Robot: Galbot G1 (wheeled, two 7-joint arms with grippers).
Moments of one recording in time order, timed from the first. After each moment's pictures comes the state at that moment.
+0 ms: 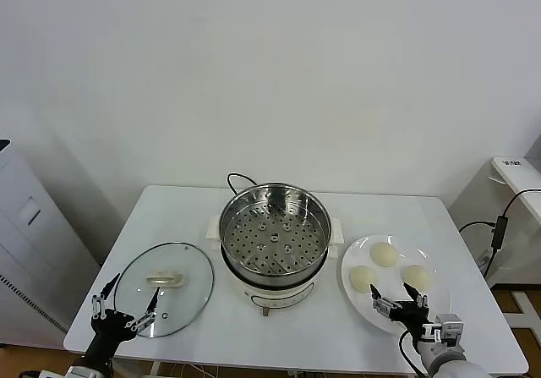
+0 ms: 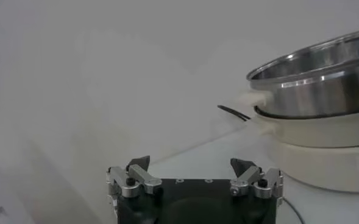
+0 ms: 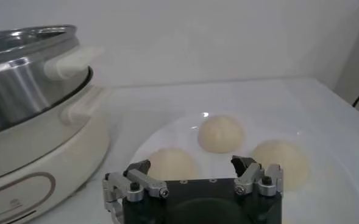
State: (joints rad) left arm 1.70 -1.41 -0.81 -2.05 0.11 -0.11 0.27; right arm -1.51 1.19 0.71 1.91 0.43 -0.35 -0.10
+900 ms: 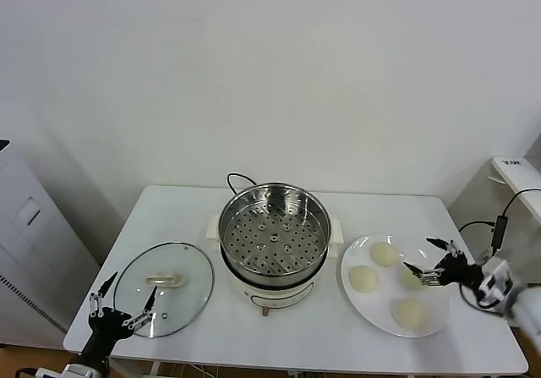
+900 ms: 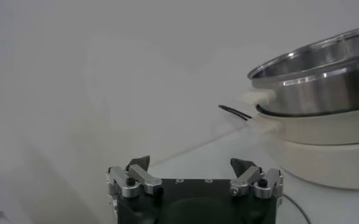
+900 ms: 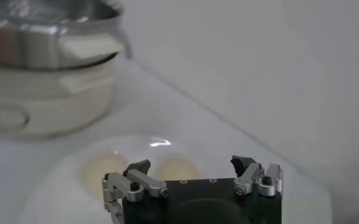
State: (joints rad) left arm 1.69 -1.38 -0.82 -2.04 0.10 -0.11 0.27; right arm -1.06 0.55 0.54 1.55 0.15 -0.13 -0.88
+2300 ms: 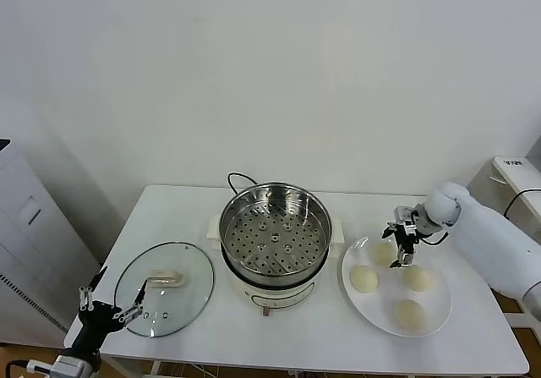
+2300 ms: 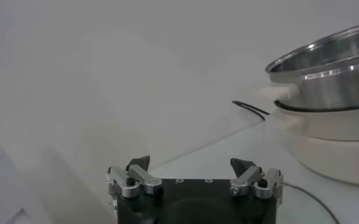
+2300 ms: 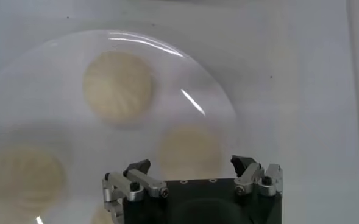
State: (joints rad) left arm 1.66 -1.36 -0.85 -2.04 0.10 -0.08 0.26; right arm -0.14 0.80 -0.52 0.94 -0.22 -0.04 -1.14
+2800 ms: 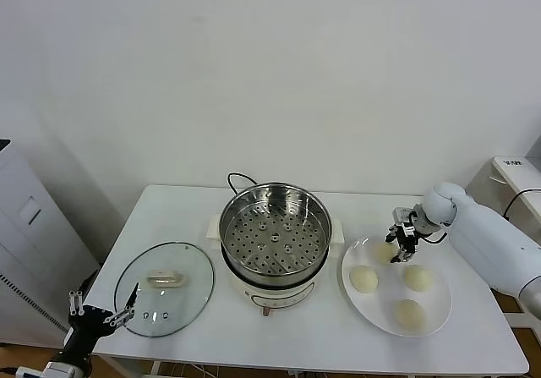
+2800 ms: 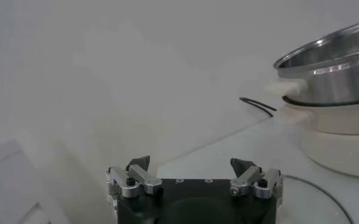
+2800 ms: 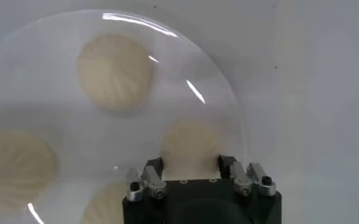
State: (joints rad) left arm 1.69 -1.37 -0.89 -2.04 0.09 -0.11 0.26; right arm -0.10 0.79 -0.55 0.95 -0.22 -0.03 -1.12
